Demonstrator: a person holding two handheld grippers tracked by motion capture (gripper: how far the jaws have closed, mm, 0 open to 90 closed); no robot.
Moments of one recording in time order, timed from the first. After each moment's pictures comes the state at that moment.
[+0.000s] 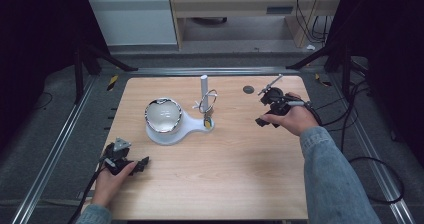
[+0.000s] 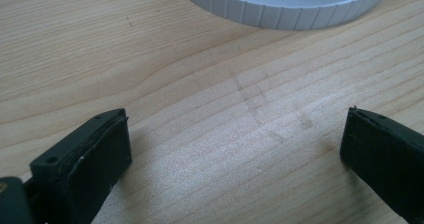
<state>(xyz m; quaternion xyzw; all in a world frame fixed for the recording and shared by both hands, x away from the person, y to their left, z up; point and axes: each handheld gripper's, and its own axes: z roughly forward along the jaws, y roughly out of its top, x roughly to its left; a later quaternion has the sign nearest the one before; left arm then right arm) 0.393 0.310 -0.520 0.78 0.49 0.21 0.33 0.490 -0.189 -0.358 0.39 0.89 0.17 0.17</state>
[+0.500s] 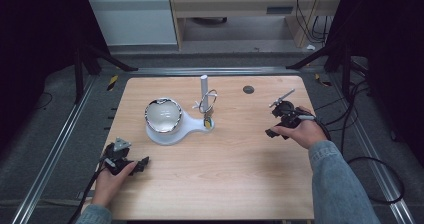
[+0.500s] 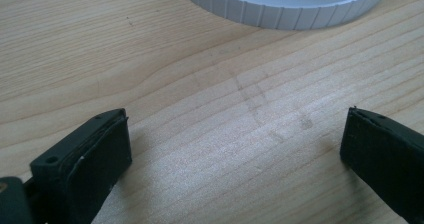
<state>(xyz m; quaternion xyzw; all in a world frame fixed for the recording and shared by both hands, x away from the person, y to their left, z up) 0.392 0.310 -0.520 0.78 0.49 0.21 0.33 0.476 -0.226 -0.398 0.42 0.88 0.17 0.16</state>
